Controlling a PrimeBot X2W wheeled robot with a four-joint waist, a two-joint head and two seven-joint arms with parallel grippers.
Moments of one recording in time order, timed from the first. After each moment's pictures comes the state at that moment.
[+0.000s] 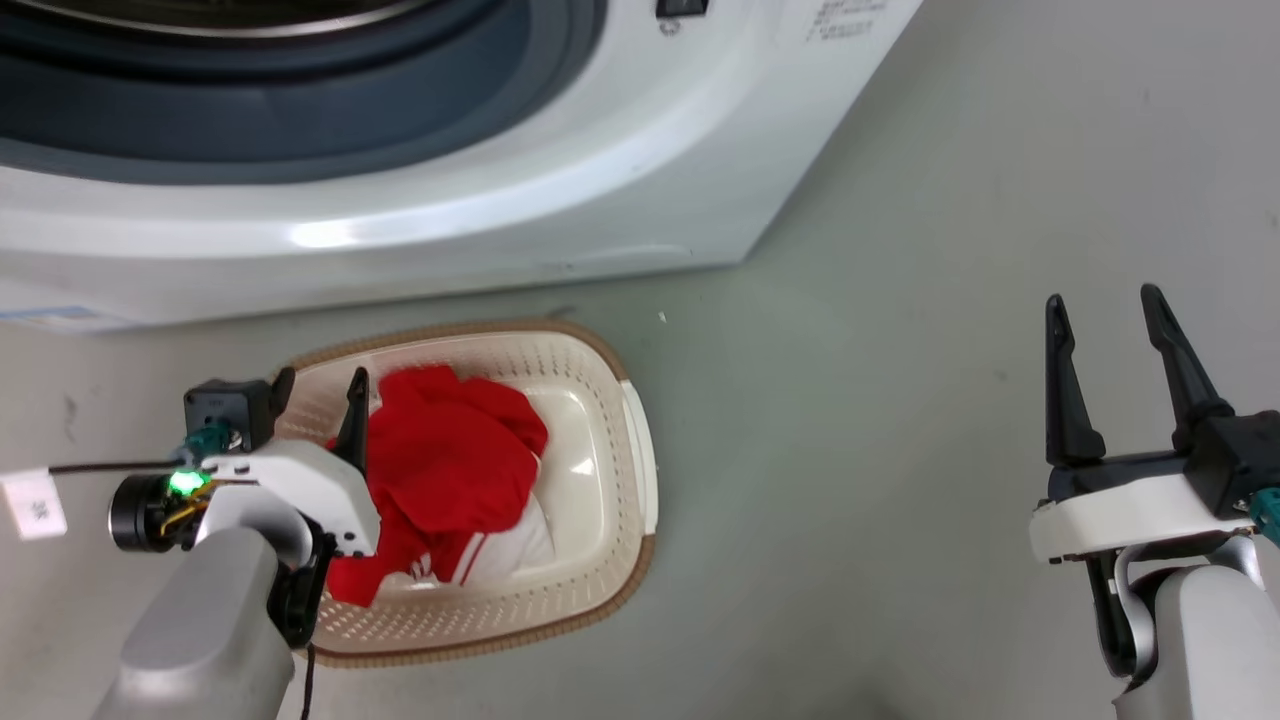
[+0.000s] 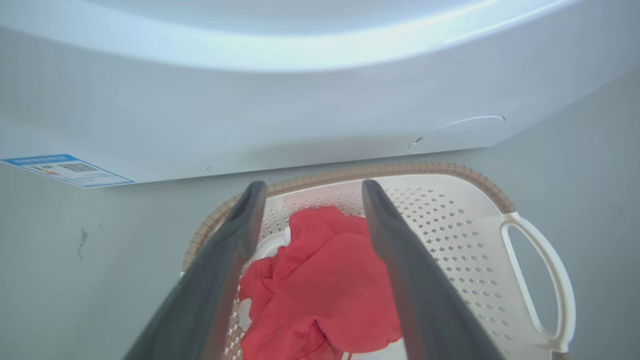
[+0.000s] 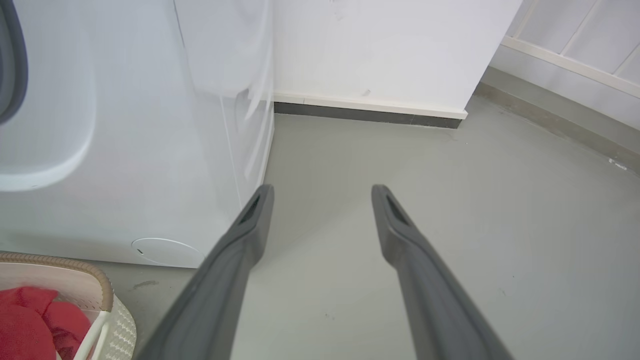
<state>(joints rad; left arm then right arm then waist) -0.59 0.37 -0.44 0.84 -0.59 0.00 -0.26 -0.24 -0.05 -0.10 0.12 -0.05 0.13 -0.26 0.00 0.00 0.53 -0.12</state>
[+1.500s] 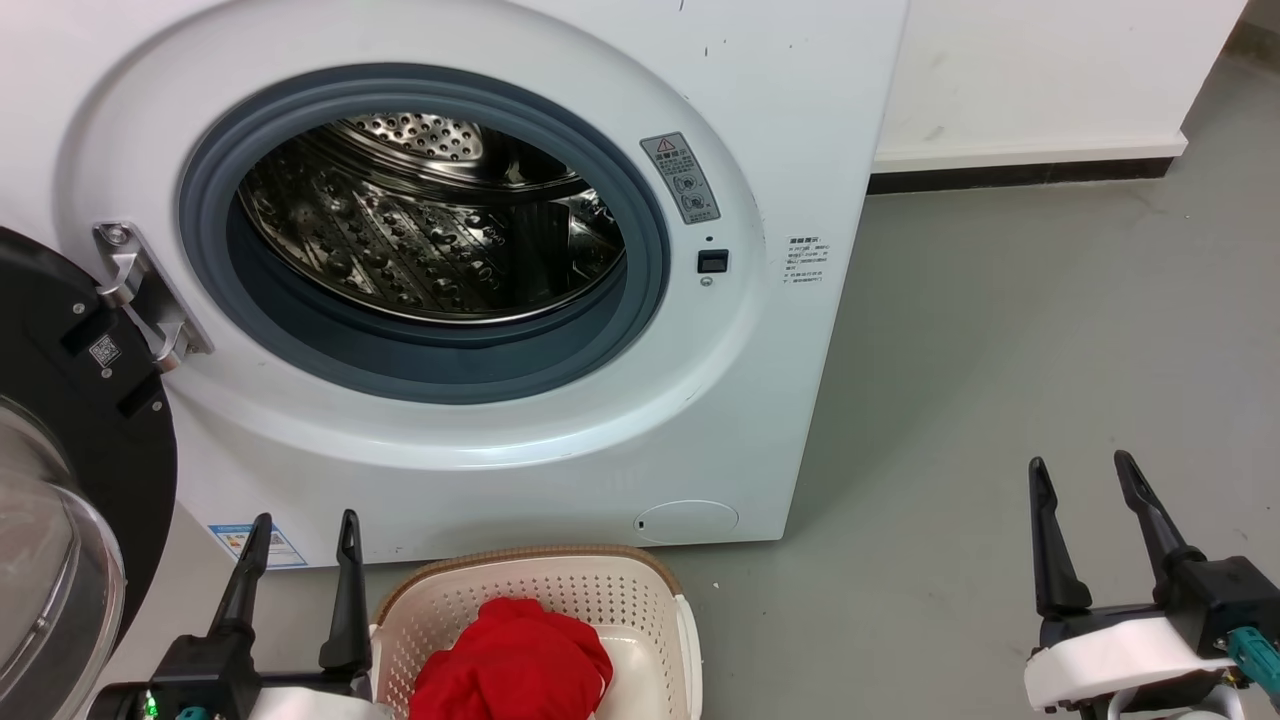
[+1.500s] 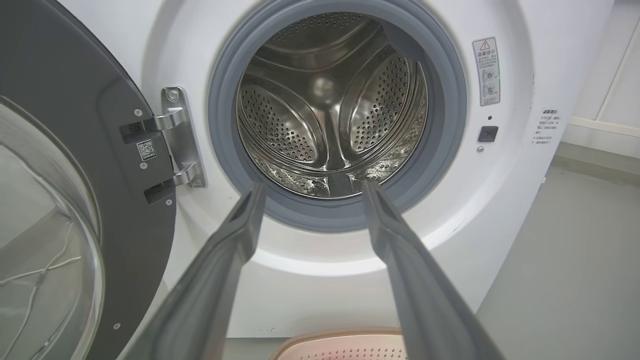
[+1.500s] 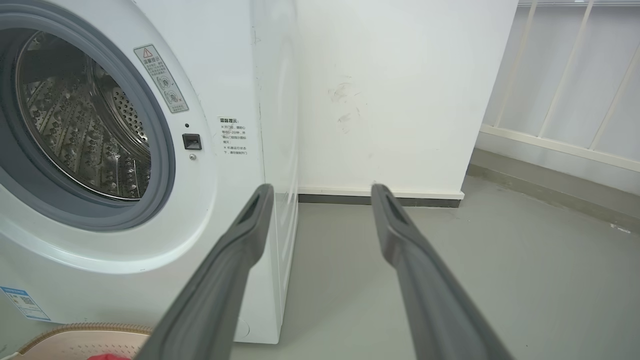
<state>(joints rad) 0.10 0.07 0.10 0.01 -0.08 -0.10 -0.26 0.00 -0.05 -0.09 0.11 0.00 0.13 -0.26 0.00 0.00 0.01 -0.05</state>
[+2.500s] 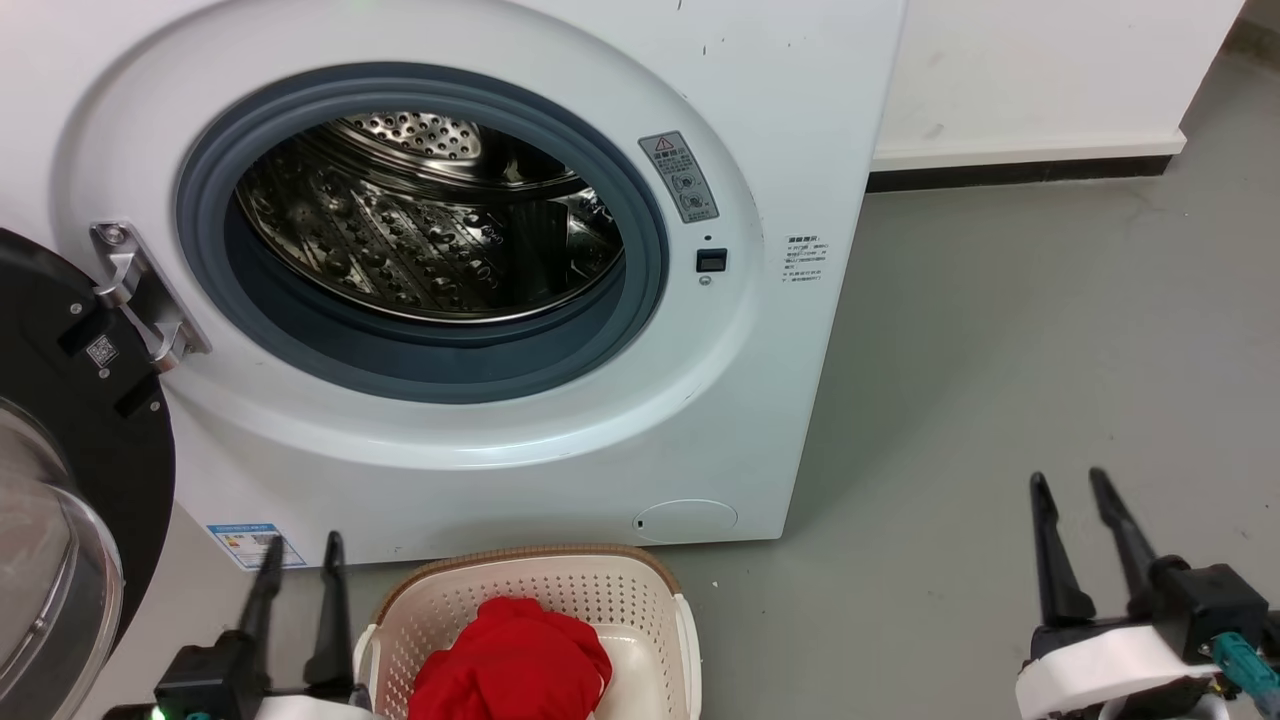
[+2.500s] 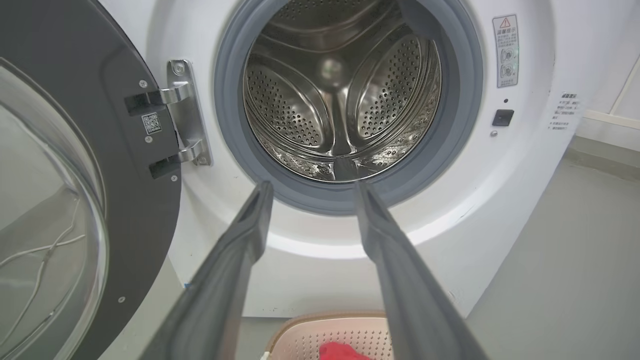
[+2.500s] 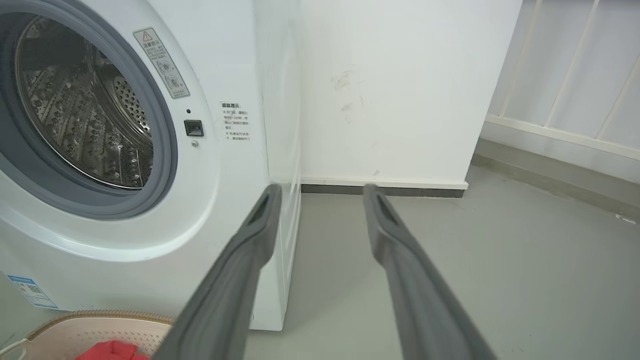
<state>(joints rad) 0.10 0.05 0.13 0.06 -0.07 -0.10 -0.26 0.00 -0.05 -0.08 0.13 0.00 0.13 -0.26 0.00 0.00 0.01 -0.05</state>
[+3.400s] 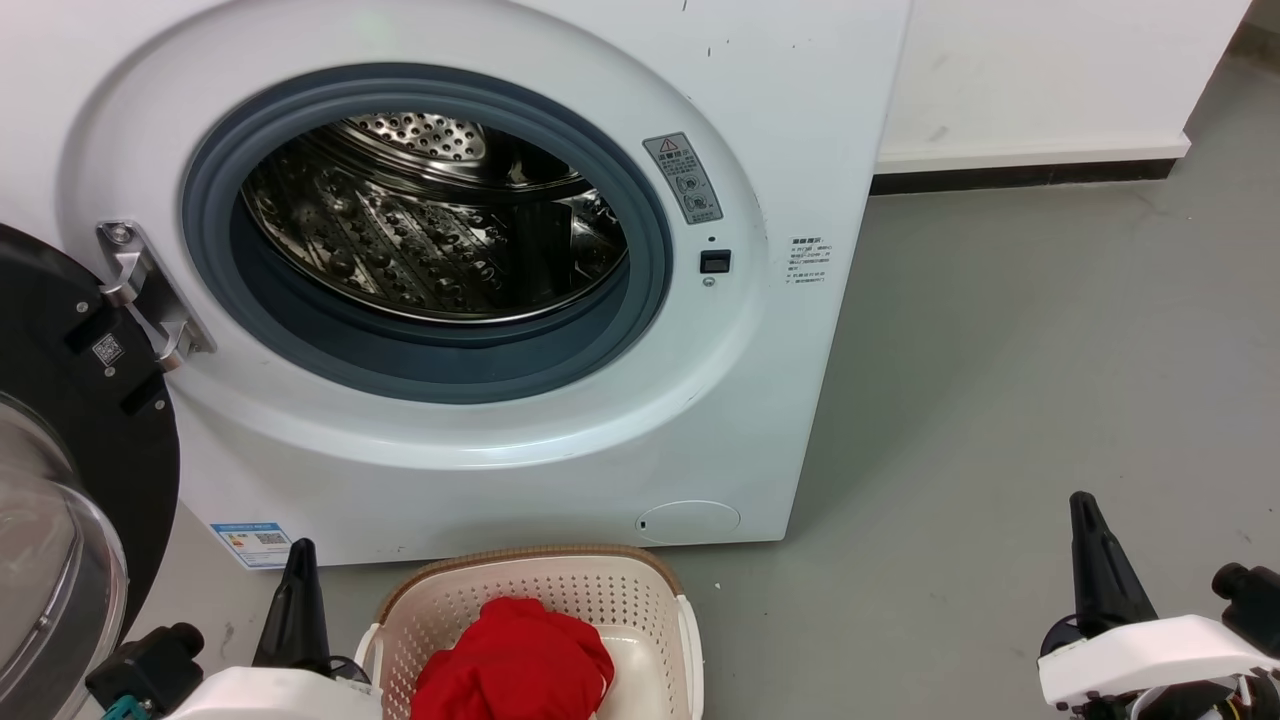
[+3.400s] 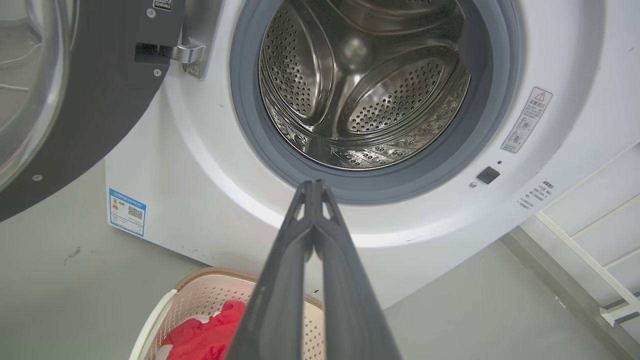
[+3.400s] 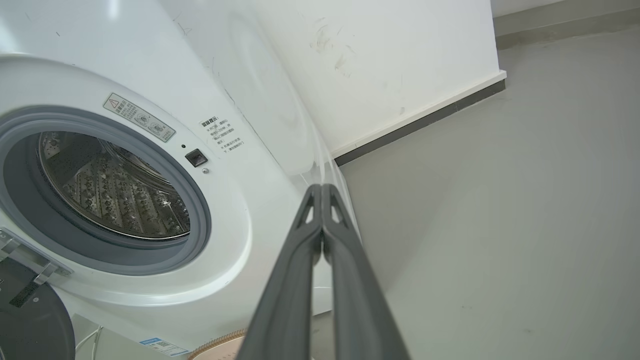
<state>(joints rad) 0.05 0.05 0.13 0.14 -0.55 -0.11 -0.14 0.00 -0.05 -0.09 0.19 0.50 0.13 -0.14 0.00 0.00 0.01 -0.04</state>
